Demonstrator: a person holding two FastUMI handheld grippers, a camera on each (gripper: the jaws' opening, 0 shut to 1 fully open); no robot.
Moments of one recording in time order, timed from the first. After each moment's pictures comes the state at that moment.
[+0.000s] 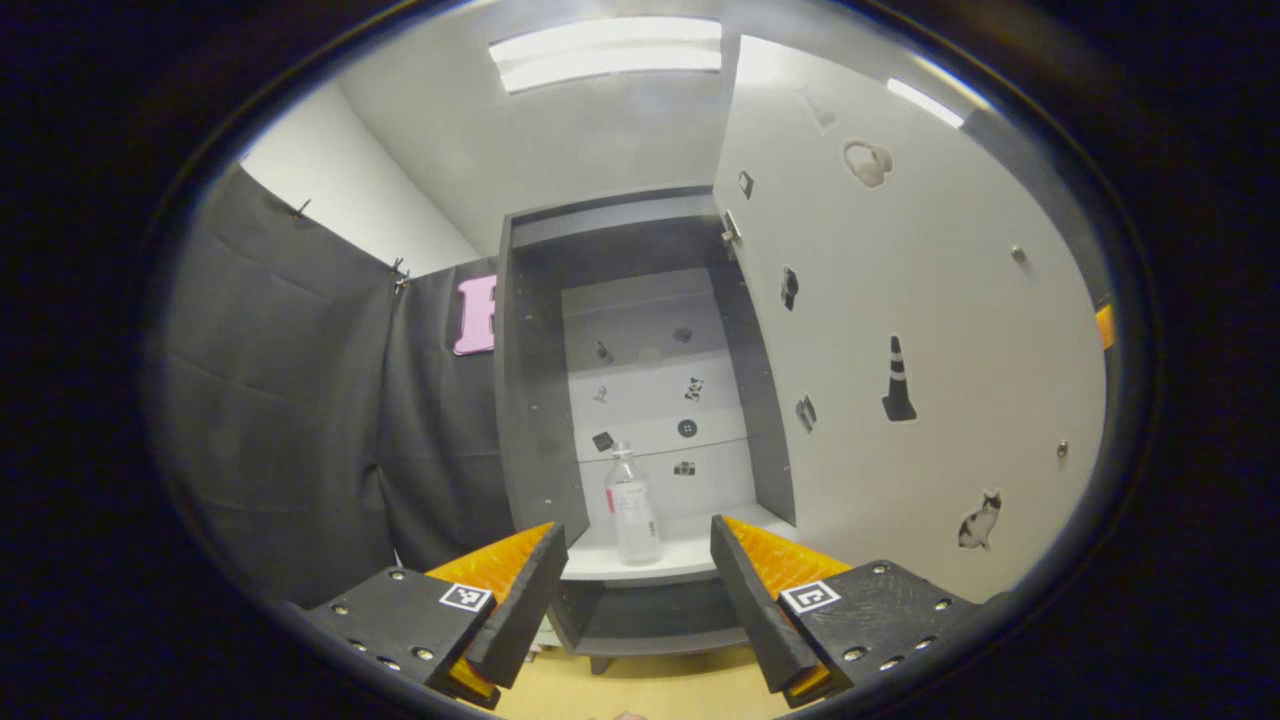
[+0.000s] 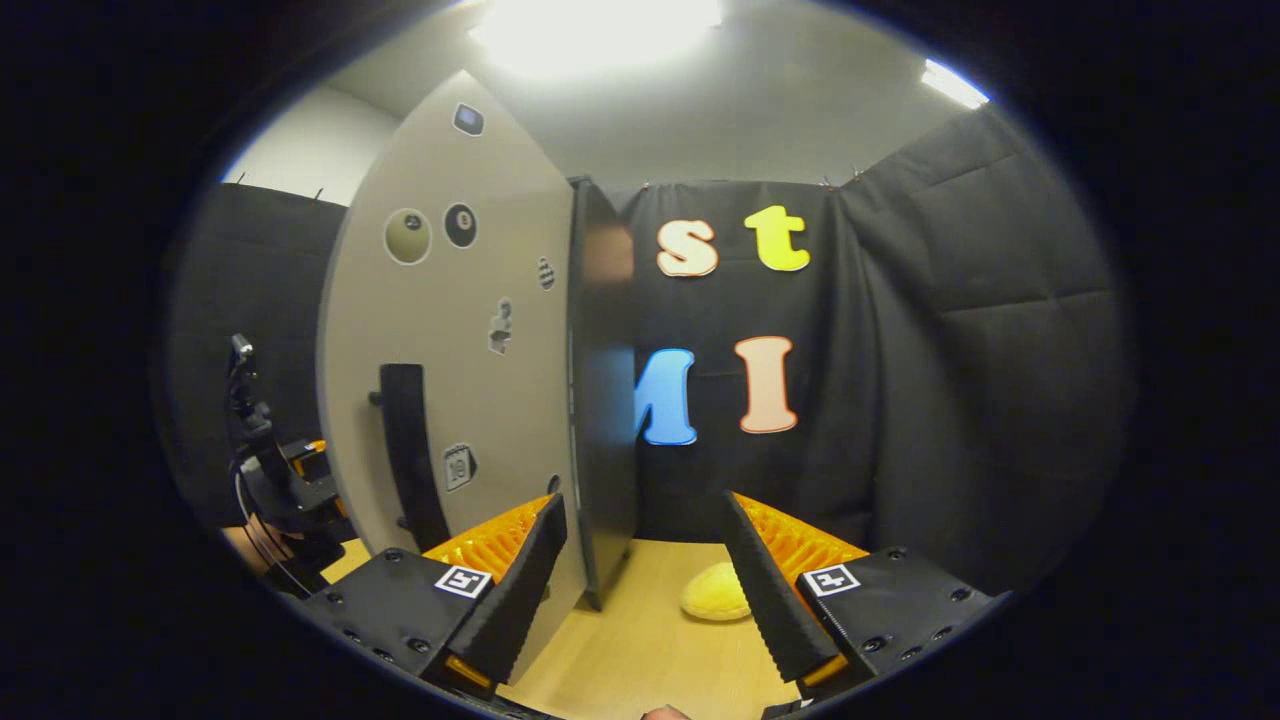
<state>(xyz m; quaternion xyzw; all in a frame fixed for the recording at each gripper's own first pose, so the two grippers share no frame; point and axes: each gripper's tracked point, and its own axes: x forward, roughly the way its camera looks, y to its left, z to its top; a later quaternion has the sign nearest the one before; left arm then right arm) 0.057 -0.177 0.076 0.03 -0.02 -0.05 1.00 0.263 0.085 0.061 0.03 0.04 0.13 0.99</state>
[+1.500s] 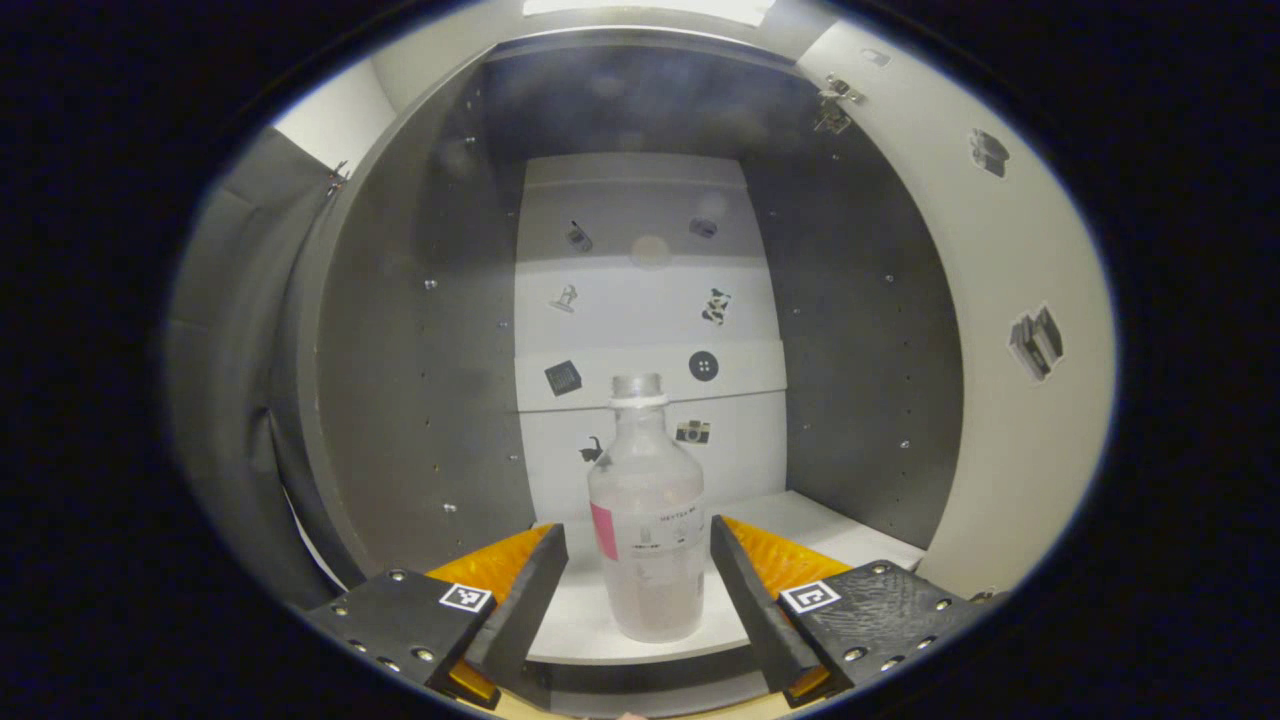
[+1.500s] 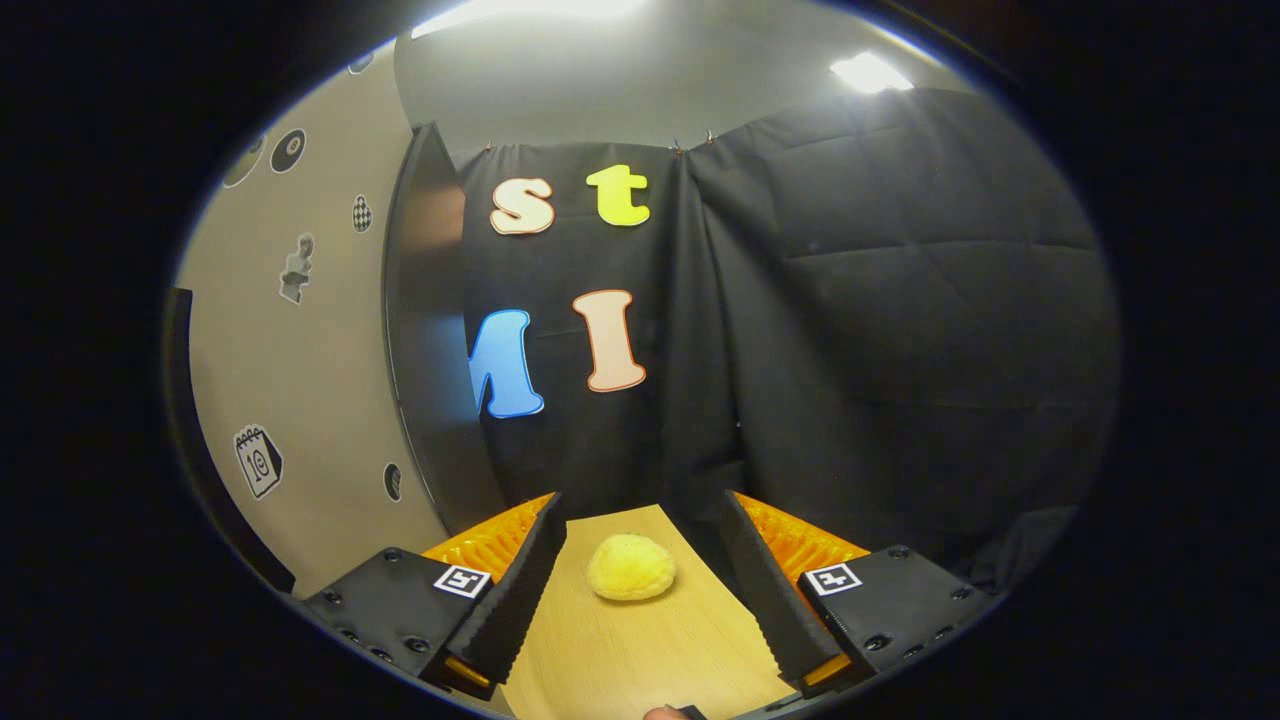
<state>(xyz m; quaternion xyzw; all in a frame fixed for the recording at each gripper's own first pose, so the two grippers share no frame) 0.311 -0.167 -0.030 -0.02 0.08 -0.12 0.99 0.306 0.059 -0.003 0.06 0.11 -0.09 0.99</state>
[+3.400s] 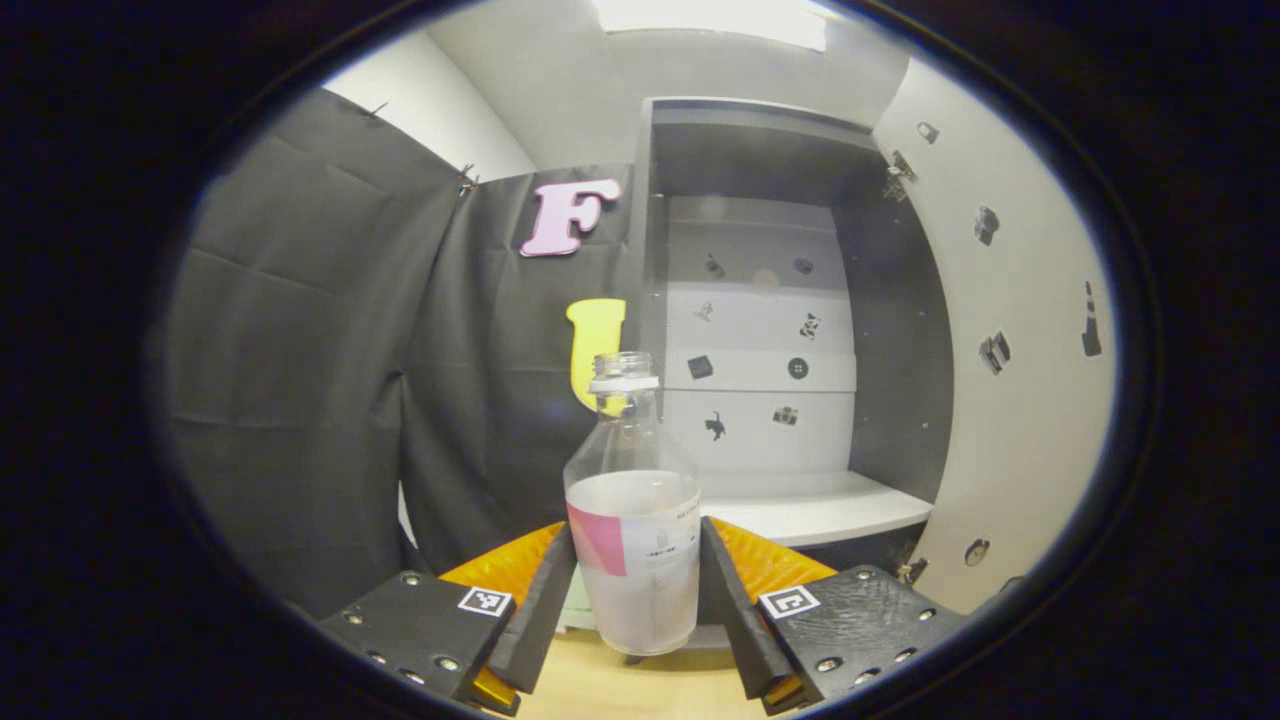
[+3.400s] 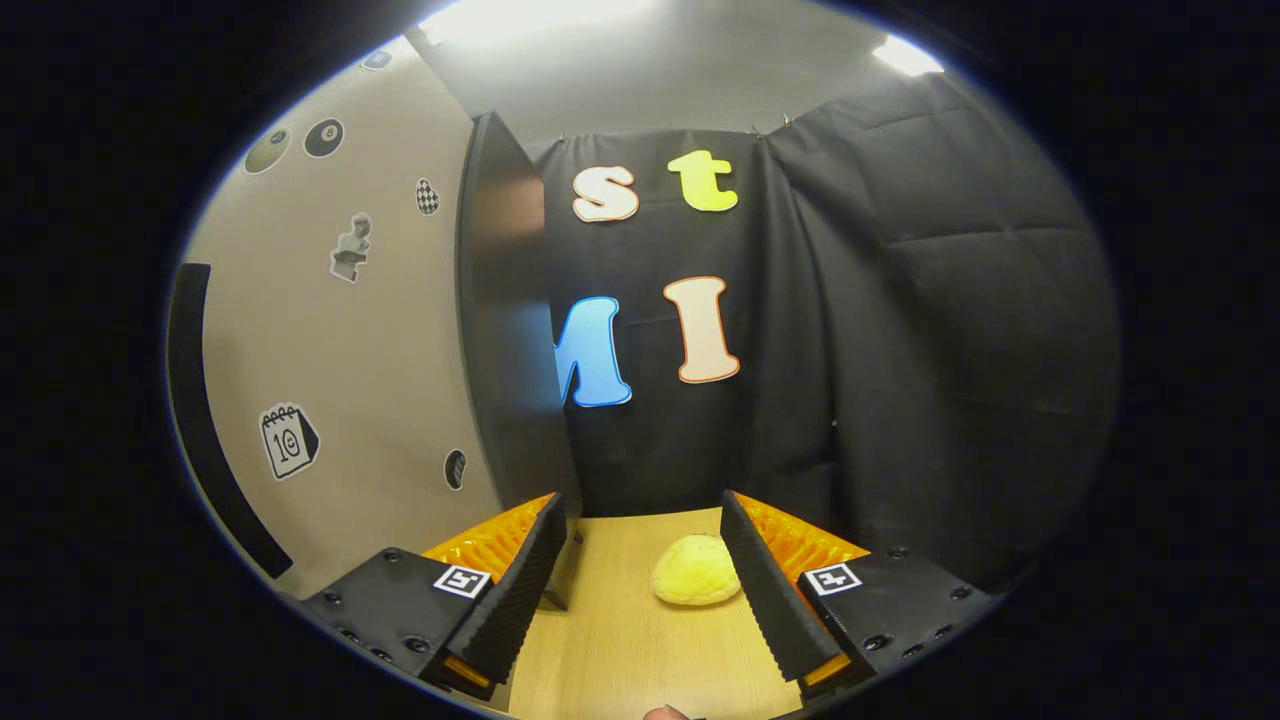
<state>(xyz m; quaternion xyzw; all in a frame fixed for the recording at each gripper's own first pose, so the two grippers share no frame) 0.126 -0.034 -0.046 -0.06 0.07 0.03 1.00 0.339 0.092 -0.016 0.07 0.11 0.06 0.99</state>
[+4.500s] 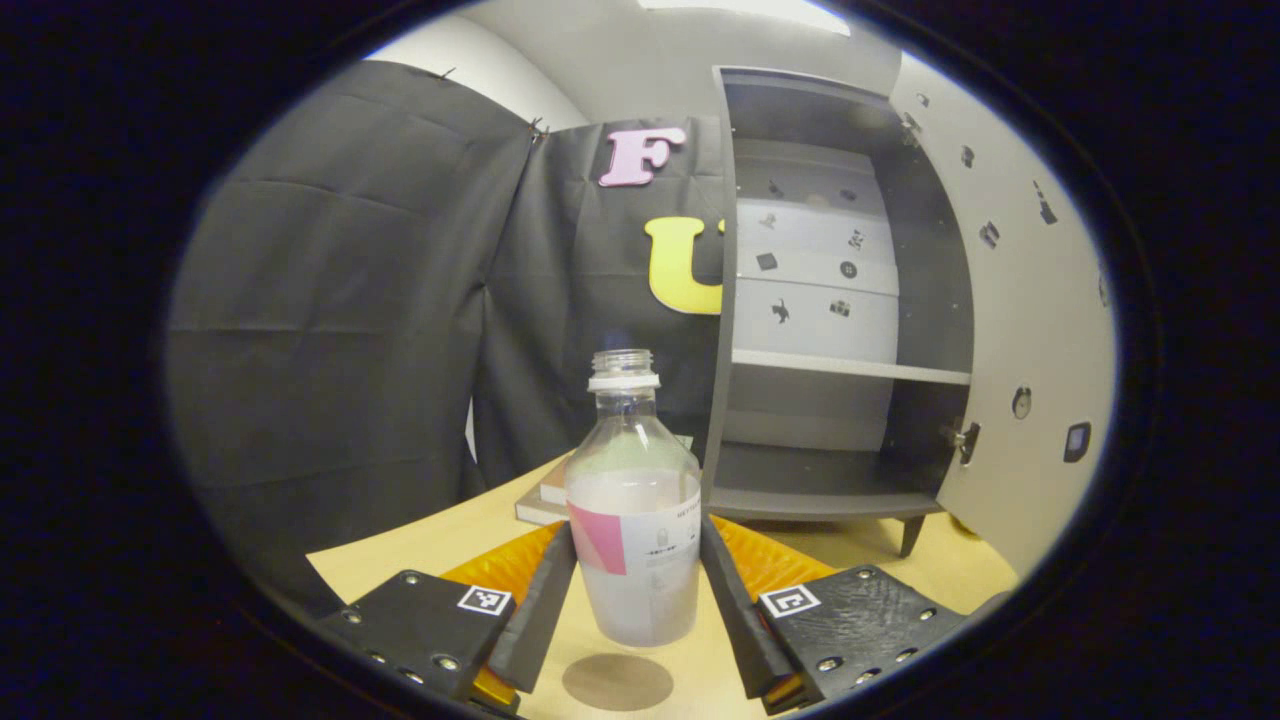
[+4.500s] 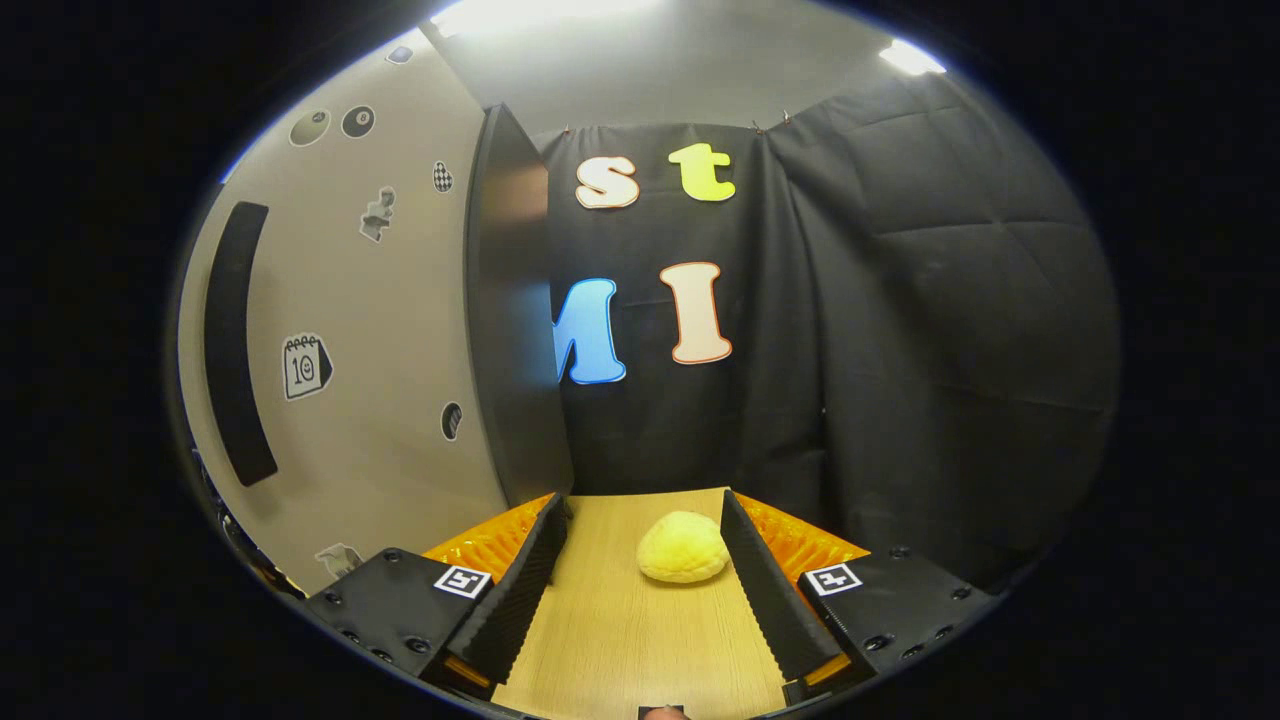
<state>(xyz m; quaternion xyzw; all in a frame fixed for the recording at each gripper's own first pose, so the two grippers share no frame) -0.004 -0.001 -0.221 -0.08 0.16 0.10 0.98 0.302 0.072 -0.056 0.05 0.13 0.05 0.99</state>
